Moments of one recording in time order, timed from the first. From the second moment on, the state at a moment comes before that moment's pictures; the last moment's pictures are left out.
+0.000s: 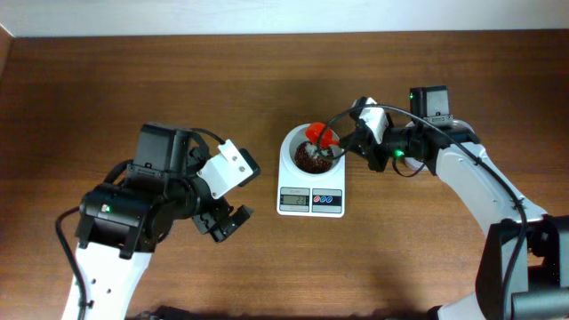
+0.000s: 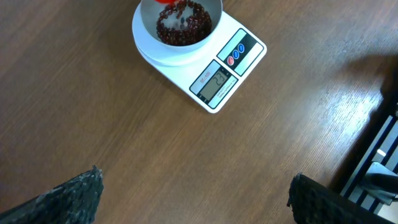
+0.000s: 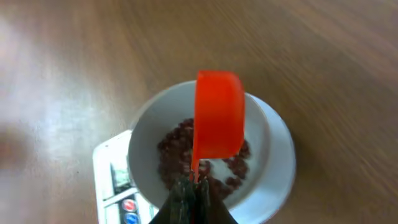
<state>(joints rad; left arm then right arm) -0.24 1.13 1.30 -1.22 0.33 0.63 0.11 1.70 1.10 -0.40 -0.89 -0.67</state>
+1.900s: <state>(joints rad) -0.24 1.14 1.30 -1.23 0.34 0.63 -0.15 1.14 1.13 -1.01 -0.40 0.06</state>
